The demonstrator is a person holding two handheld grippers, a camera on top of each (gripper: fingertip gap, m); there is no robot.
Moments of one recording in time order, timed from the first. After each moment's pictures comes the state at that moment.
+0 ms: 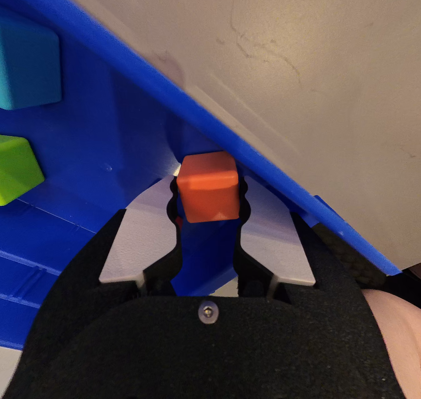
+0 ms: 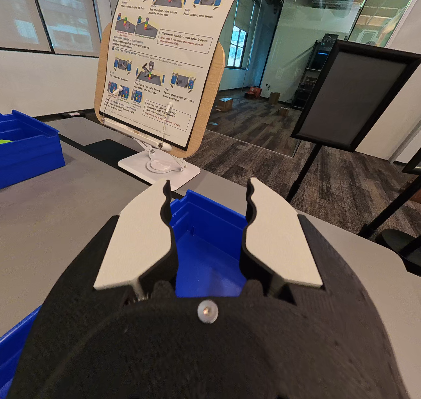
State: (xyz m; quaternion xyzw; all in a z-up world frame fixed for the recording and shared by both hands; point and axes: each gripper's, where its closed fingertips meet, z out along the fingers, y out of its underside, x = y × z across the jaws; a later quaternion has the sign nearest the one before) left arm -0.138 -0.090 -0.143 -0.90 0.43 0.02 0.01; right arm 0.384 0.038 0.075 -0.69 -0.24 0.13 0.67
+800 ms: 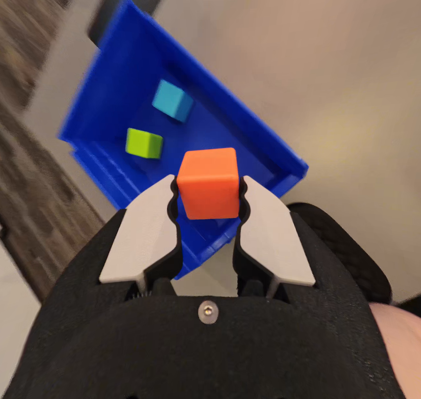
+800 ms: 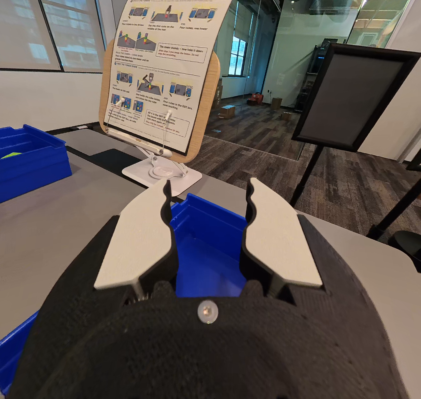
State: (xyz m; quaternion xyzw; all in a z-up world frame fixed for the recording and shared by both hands) left arm -0.148 -0.100 -0.003 -0.88 0.39 0.08 0.27; right arm 0.392 0.034 0.078 -0.68 -0.22 0.15 0.68
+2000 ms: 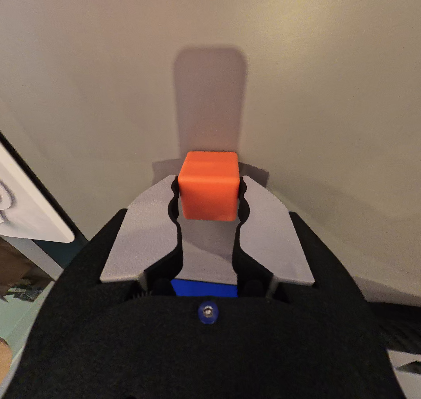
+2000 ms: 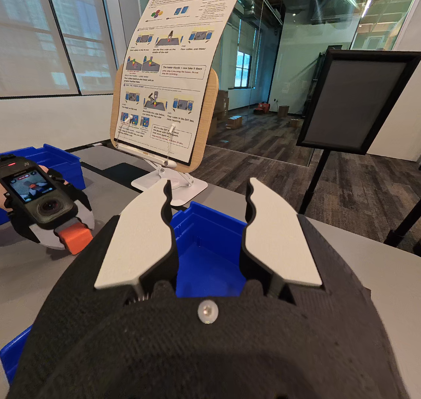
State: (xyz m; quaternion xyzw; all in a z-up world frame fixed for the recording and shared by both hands) left arm 0.109 -0.002 -0.144 -0.68 0.73 0.08 0.03; right arm 0.402 0.034 0.087 -0.66 -0.21 0.19 0.69
